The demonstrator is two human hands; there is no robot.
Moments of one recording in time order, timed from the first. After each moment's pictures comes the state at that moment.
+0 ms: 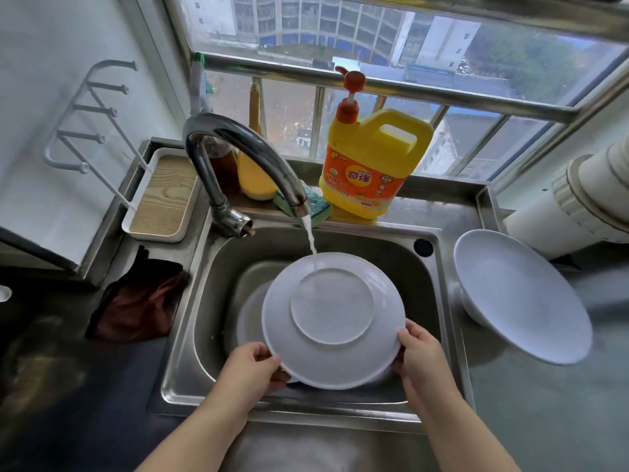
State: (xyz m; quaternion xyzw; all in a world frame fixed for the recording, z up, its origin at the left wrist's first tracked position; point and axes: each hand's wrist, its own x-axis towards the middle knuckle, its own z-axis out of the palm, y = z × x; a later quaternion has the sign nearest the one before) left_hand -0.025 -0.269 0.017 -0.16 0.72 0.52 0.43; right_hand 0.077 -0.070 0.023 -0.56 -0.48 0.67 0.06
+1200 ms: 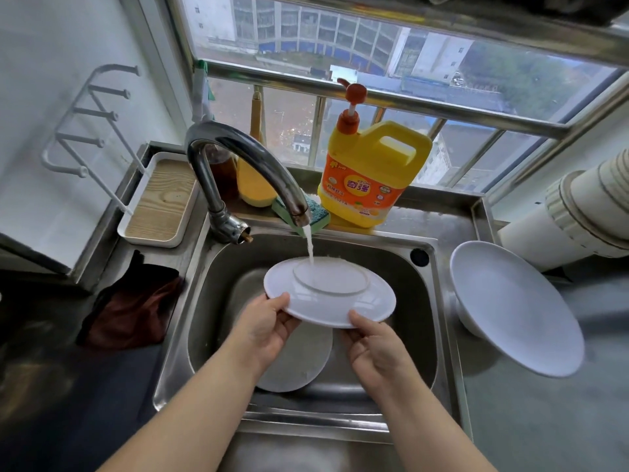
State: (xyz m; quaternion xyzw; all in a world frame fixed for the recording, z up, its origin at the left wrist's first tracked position) left_hand -0.077 -0.212 0.028 -0.26 0.46 0.75 0.40; right_hand 0.026 -0.098 0.043 -0.45 -0.22 0.86 0.09
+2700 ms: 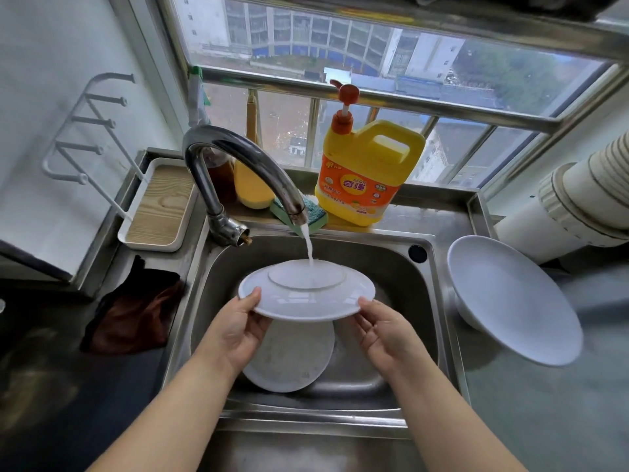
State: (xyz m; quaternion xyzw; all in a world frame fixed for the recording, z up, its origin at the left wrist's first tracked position) left_hand -0.090 -0.244 0.028 -0.28 0.41 0.78 0.39; right_hand 0.023 -0.082 0.049 -0.47 -0.26 0.84 0.06
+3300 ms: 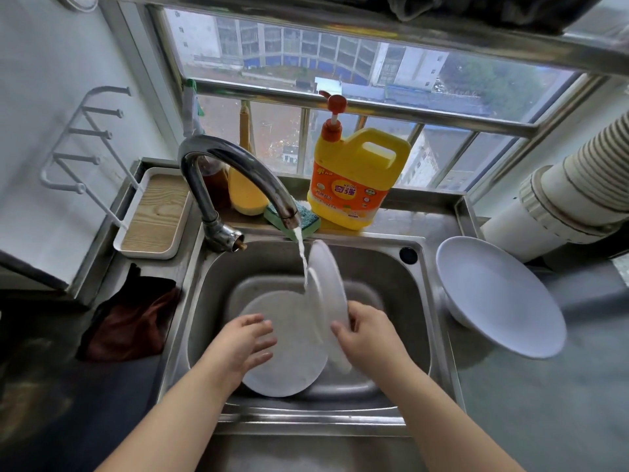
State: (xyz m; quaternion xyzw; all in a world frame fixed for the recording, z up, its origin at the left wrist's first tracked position) left_hand -0.076 -0.256 0.006 -0.20 0.65 0.58 0.44; right_hand 0.034 -0.091 0.053 -0.30 -0.87 0.38 -0.06
